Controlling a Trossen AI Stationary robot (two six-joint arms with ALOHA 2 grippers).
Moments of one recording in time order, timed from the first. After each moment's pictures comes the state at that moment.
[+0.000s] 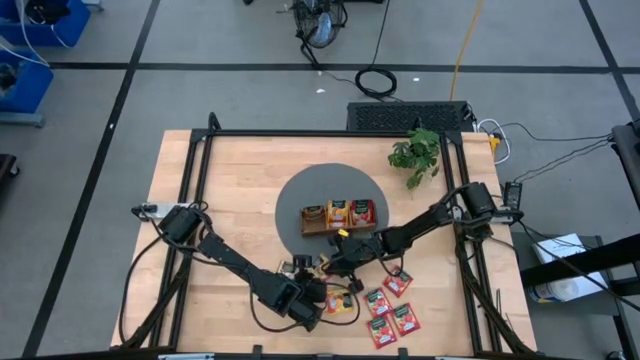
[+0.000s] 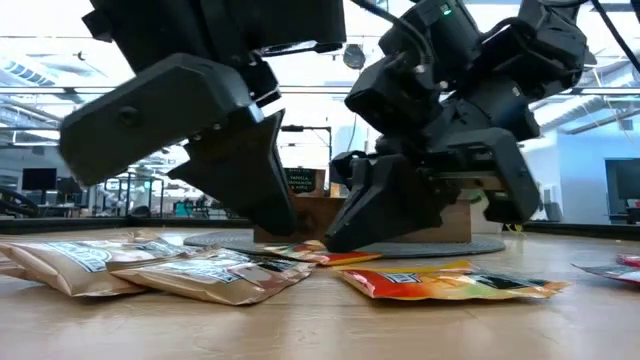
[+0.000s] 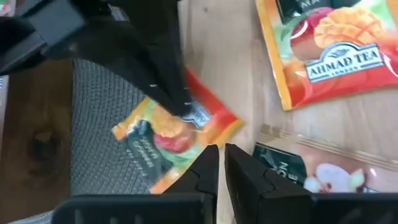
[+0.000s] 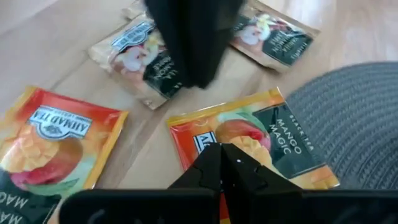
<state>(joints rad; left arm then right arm) -0.55 2.14 1.49 -0.60 -0.54 -0.39 0.26 1.98 0.85 0.50 -0.08 -0.15</state>
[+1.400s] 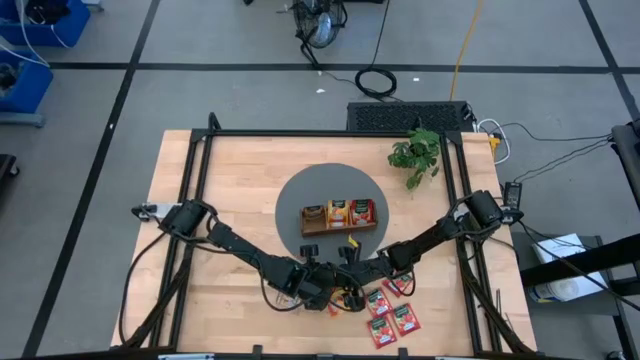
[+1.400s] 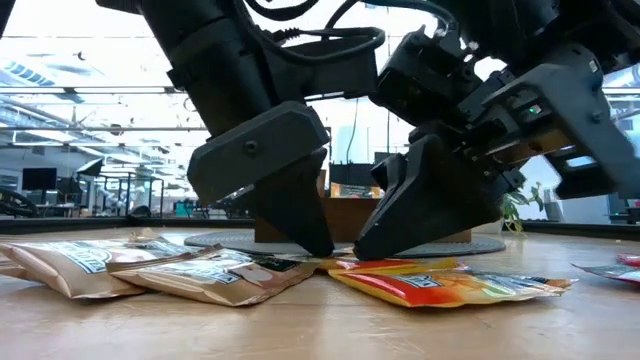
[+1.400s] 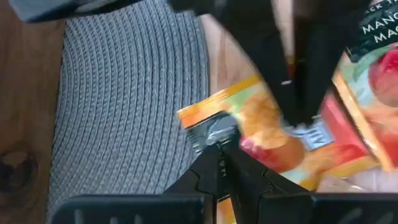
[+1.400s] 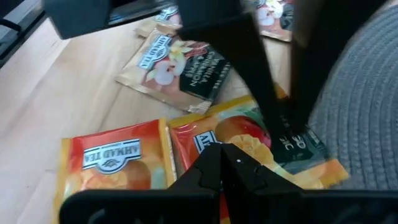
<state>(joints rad) -0.43 2.14 1.43 -0.44 -0.44 -0.37 0.43 1.97 0.85 0.44 0.10 0.23</state>
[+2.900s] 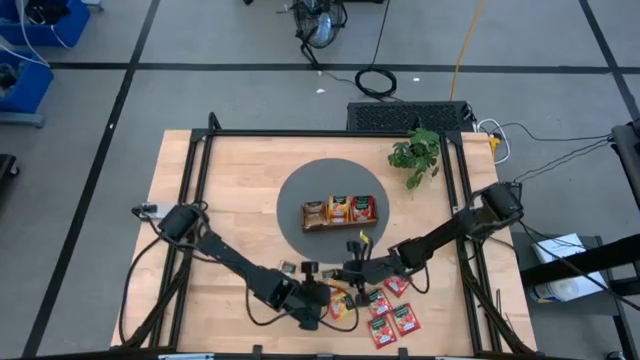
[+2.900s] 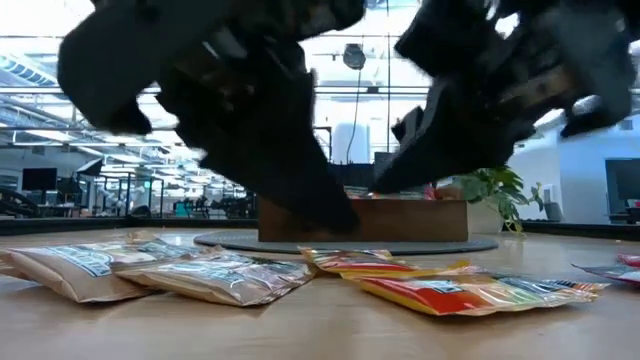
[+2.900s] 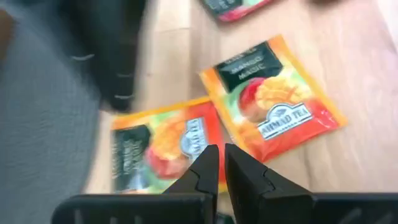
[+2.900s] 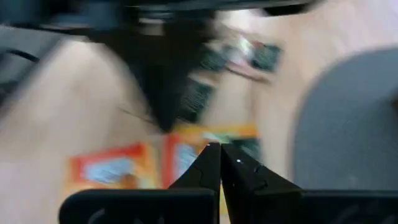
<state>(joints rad) -0.54 2.11 1.36 -0.19 -0.43 -0.34 0.43 1.81 0.78 0.42 0.23 0.20</state>
